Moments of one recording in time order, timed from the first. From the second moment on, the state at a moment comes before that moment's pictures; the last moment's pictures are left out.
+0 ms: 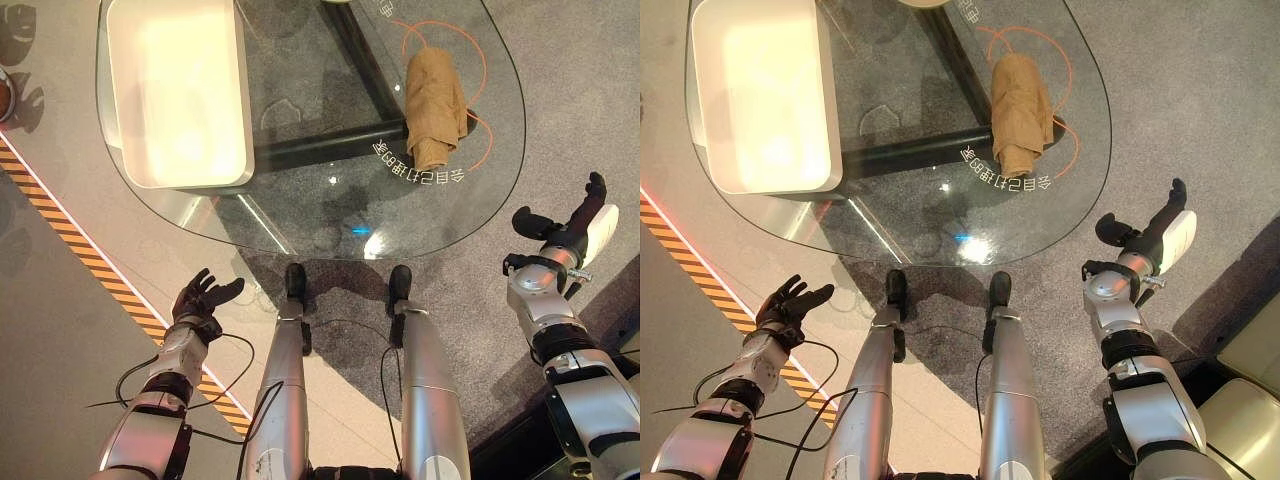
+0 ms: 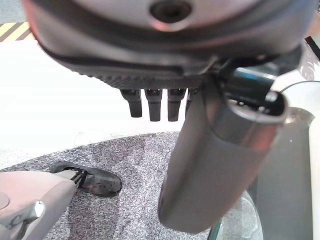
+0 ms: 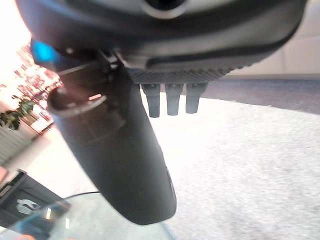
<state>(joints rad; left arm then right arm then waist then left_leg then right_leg) -0.50 0.43 -0.09 1.08 -0.78 -0.10 0.06 -0.71 -0.58 0.20 0.84 0.26 -0.11 -0.82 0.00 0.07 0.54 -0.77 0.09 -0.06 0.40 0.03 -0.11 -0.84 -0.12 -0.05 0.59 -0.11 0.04</state>
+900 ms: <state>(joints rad) -0.50 0.42 -0.11 1.09 -0.80 -0.11 0.06 -0.97 -0.54 0.37 0.67 0.16 0.00 -0.78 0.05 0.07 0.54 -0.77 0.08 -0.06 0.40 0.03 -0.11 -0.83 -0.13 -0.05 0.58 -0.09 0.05</state>
